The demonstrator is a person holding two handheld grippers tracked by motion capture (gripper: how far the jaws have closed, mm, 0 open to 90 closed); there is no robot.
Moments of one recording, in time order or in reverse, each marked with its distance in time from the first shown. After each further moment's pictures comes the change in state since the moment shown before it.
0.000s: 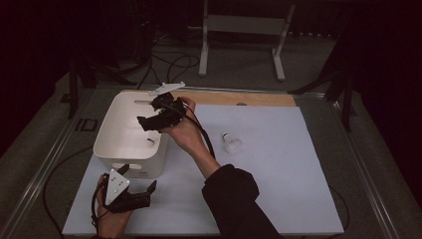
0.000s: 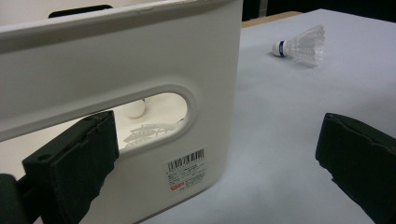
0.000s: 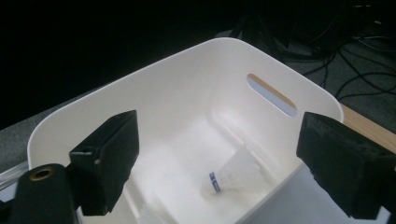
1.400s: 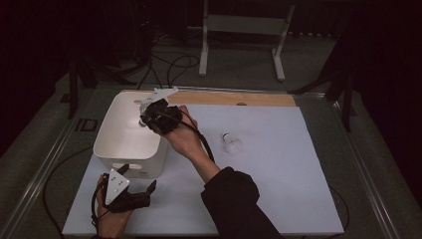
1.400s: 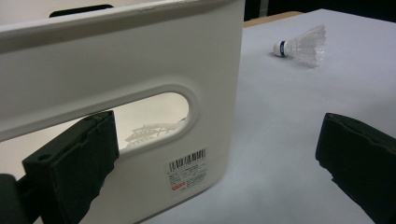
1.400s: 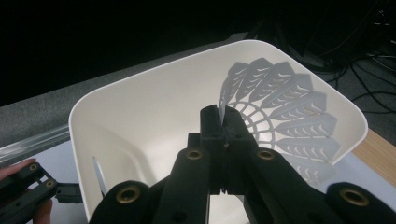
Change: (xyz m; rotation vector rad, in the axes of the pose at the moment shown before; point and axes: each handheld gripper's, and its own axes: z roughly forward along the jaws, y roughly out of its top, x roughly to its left) left arm 0.001 0.000 0.000 0.000 0.001 -0.002; right arm 0.023 0.001 -0.010 0.011 0.050 -0.115
